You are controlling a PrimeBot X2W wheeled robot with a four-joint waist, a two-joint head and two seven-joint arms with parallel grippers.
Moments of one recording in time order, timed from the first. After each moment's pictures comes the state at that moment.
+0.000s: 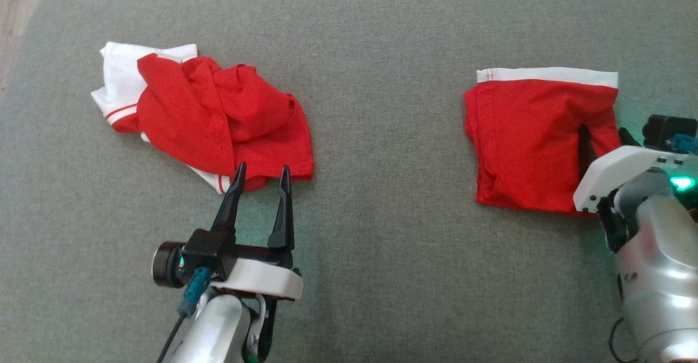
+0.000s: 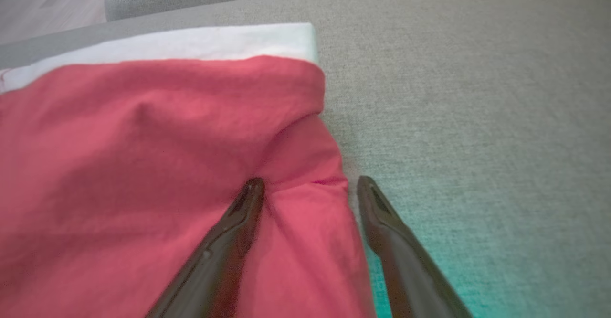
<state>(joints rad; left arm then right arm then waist) -0.23 0.05 -0.39 0.32 -0.29 0.10 -0.25 -0.61 -0.14 -0.21 0.94 0.00 0.13 0.04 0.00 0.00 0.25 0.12</state>
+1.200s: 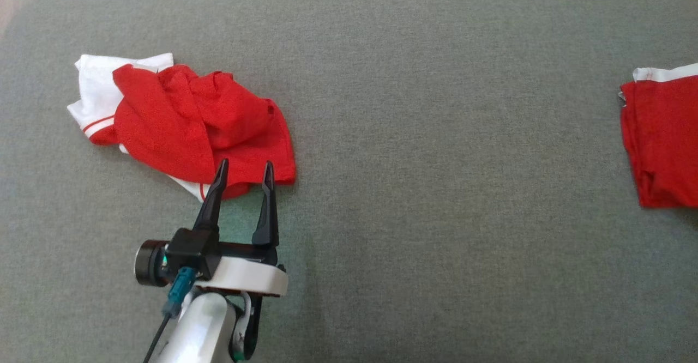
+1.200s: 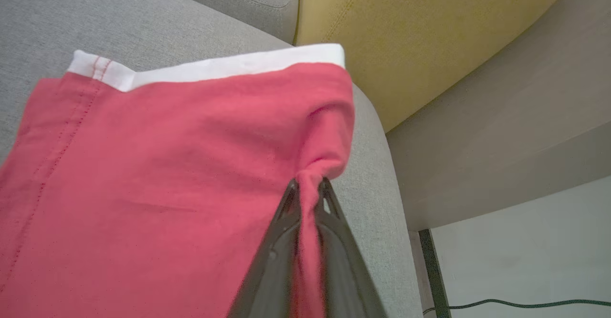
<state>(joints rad) -0.22 0.05 -0.33 0.30 -0.25 0.08 -0.25 -0.63 -0.67 0.15 0.99 0.08 0.13 -0.05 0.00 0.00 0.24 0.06</state>
